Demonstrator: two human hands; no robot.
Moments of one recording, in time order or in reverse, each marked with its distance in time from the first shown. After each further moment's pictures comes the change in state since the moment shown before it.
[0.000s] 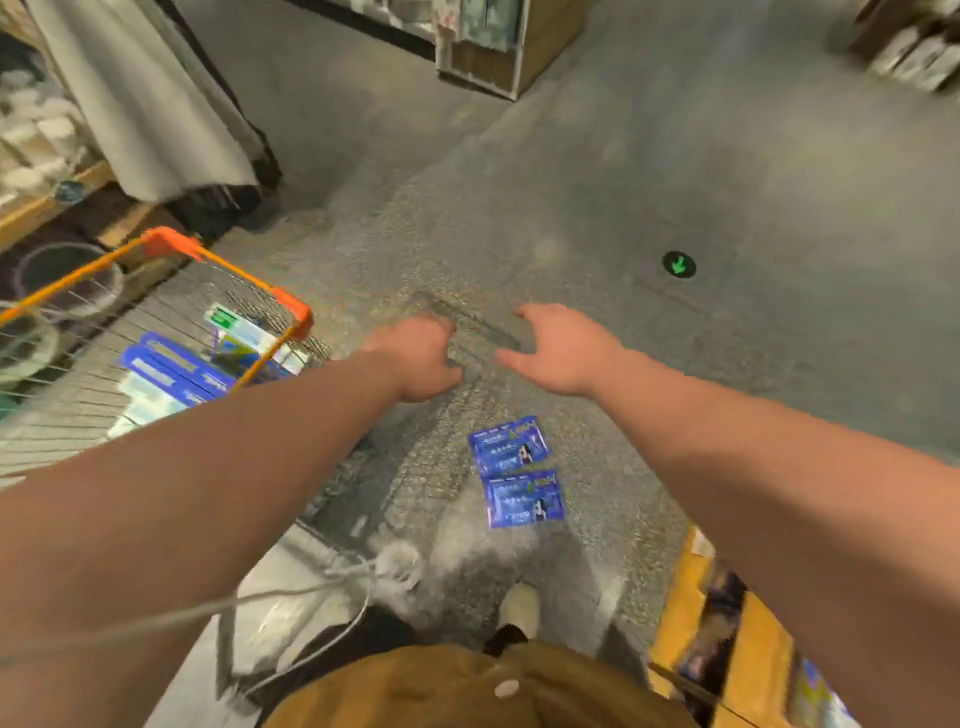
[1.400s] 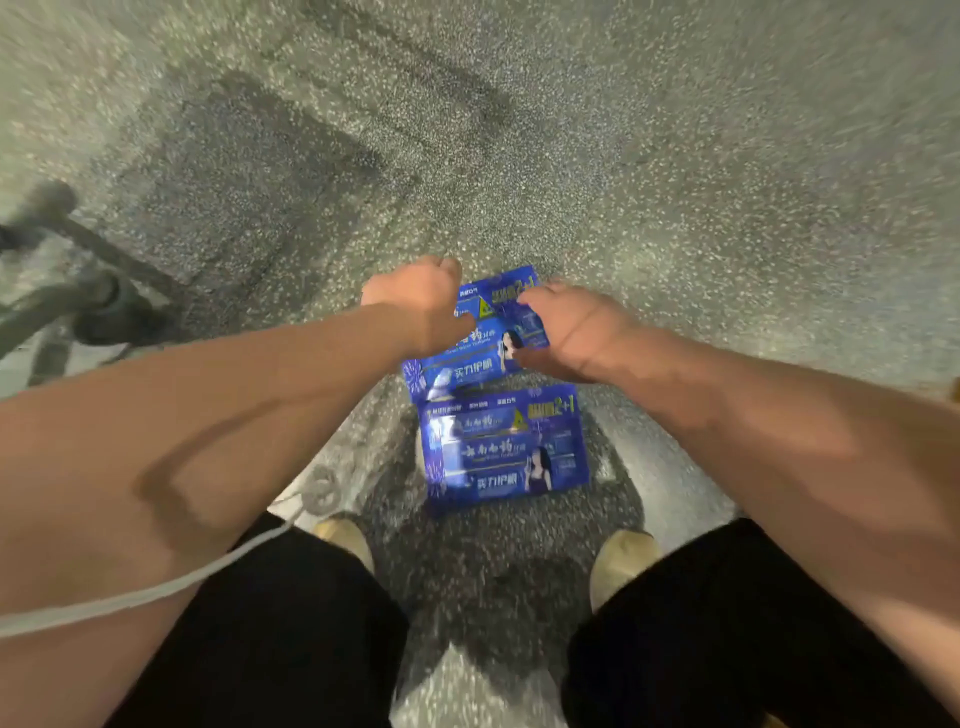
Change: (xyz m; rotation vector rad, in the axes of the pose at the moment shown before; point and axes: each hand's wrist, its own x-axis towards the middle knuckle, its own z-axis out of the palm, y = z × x) left_hand 0.413 0.016 0.599 -0.022 -0.214 -0.092; right_hand 0.298 0.379 0.579 -0.166 -0.388 0.022
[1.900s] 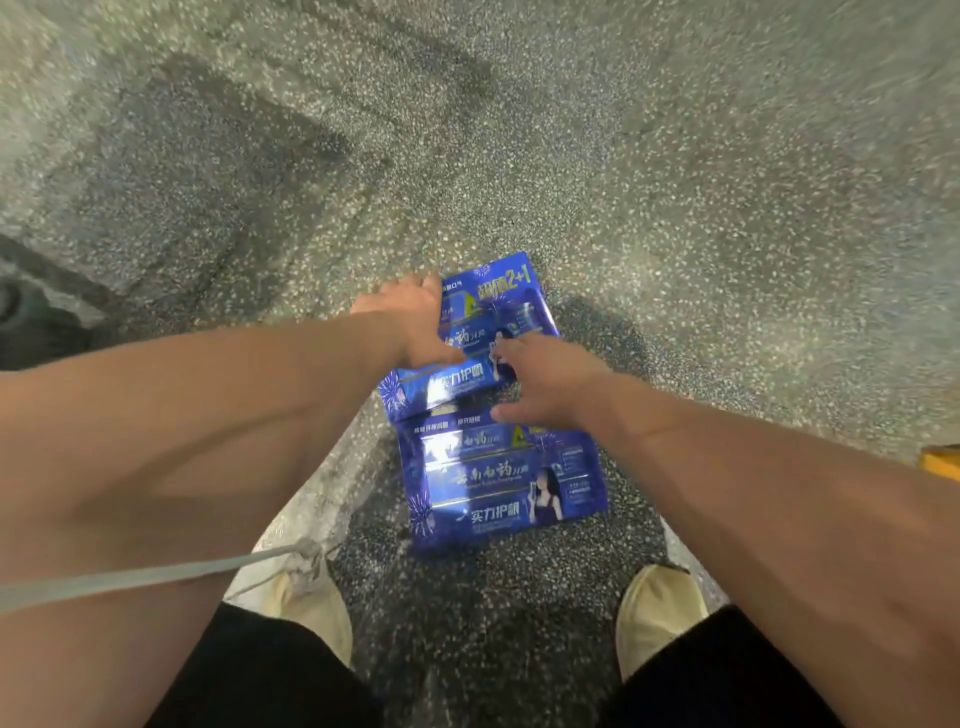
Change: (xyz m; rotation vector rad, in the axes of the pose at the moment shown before) left_hand 0.084 -0.010 0.095 0.122 -0.102 -0.020; right_hand 0.040 0.012 0.101 0.100 -0.053 -0.104
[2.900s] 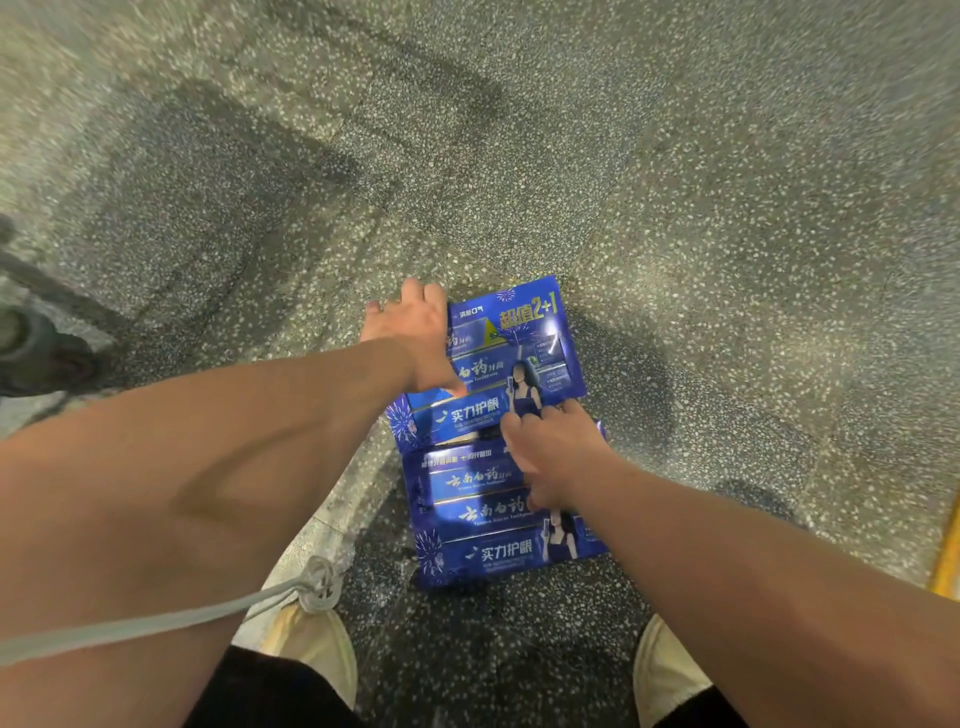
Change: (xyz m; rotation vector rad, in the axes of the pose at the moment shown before) left_hand 0.015 0.000 0.002 0.008 0.043 -0.040; right_hand 0.004 -0.011 0.048 -0.336 -0.089 -0.021
